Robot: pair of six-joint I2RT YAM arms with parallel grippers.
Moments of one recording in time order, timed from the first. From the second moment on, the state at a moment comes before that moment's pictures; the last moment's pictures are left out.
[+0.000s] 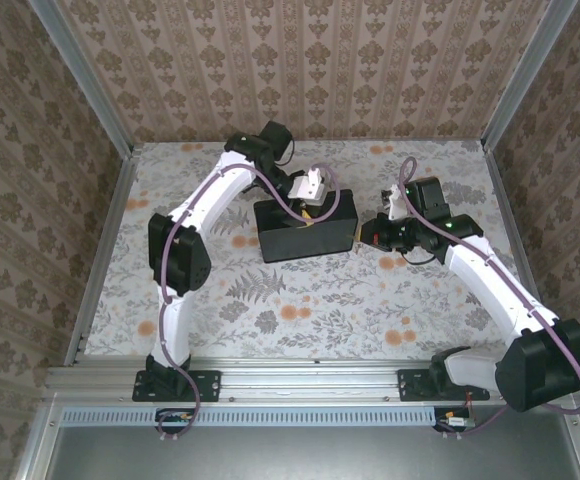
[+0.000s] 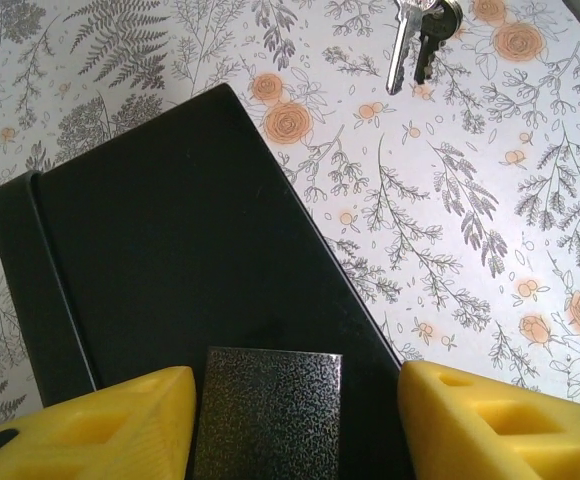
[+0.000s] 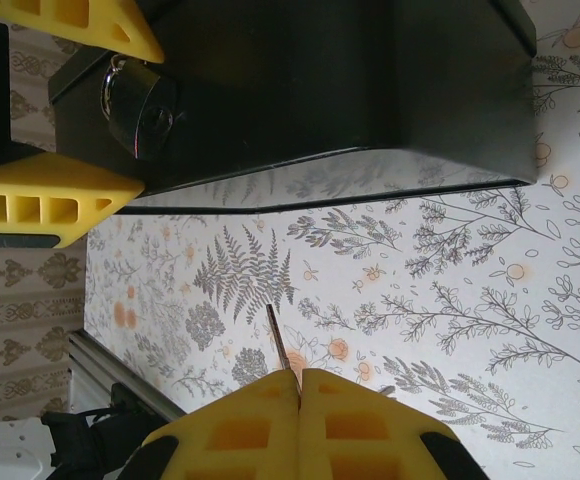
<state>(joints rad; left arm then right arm) -0.57 2.15 2.14 -1.27 0.74 1.35 0.25 1.25 1.03 -0.65 -0.54 0.53</state>
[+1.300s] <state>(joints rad) -0.68 2.00 1.93 -1.15 0.79 1.08 0.24 1.21 1.00 -0.58 -0.66 0.55</state>
